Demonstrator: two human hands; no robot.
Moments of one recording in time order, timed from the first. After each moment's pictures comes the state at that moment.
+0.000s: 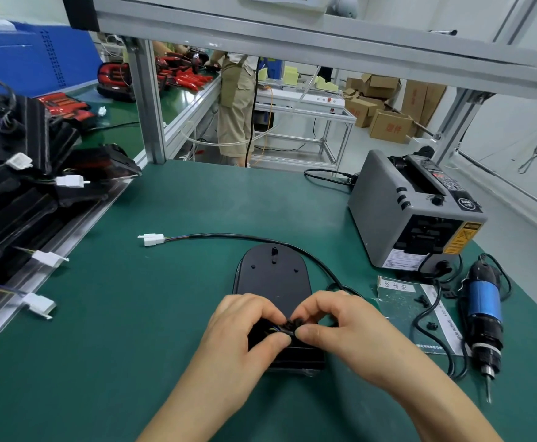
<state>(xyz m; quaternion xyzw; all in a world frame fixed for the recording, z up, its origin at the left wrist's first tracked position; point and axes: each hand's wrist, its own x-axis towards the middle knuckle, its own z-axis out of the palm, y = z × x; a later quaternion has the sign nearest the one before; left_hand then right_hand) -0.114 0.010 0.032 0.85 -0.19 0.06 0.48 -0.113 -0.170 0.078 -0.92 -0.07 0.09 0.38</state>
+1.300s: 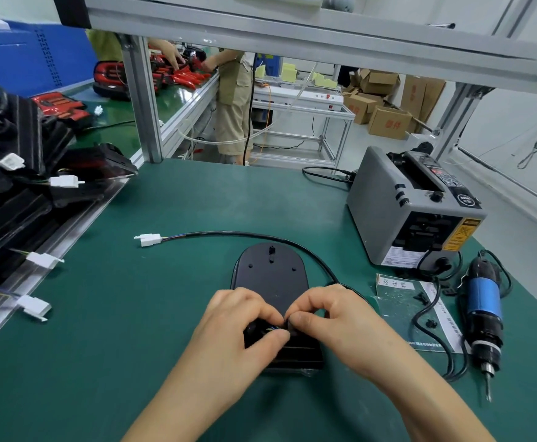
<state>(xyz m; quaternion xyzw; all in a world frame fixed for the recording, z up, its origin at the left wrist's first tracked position) -0.112 0.013 0.044 0.87 -0.18 0.04 0.45 -0.107 -0.163 0.079 -0.92 -0.06 0.08 0.39</state>
